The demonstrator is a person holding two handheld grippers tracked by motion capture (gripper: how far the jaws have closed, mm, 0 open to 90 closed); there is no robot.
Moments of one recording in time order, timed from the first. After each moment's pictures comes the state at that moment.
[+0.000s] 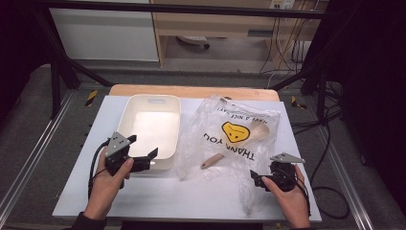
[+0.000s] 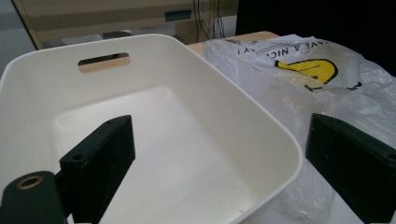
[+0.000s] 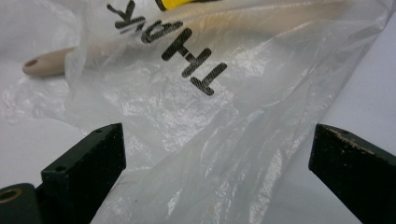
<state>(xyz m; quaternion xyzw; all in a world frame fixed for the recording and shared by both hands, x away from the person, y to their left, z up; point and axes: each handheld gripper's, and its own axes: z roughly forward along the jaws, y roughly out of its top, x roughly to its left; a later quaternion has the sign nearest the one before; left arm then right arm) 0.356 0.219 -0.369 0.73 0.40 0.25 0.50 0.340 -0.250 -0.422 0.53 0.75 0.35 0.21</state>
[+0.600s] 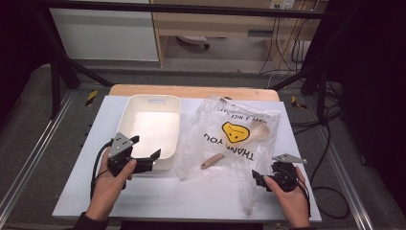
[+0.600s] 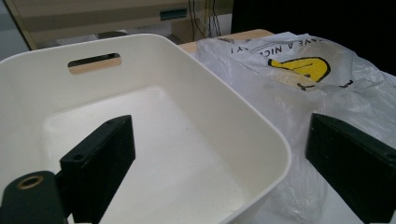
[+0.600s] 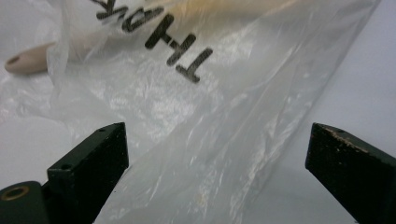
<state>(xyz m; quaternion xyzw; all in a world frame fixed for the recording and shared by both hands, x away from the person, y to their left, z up) 0.354 0.212 -0.369 0.73 0.39 0.25 0.50 0.340 -0.256 -0.429 0.55 0.73 0.34 0.19</state>
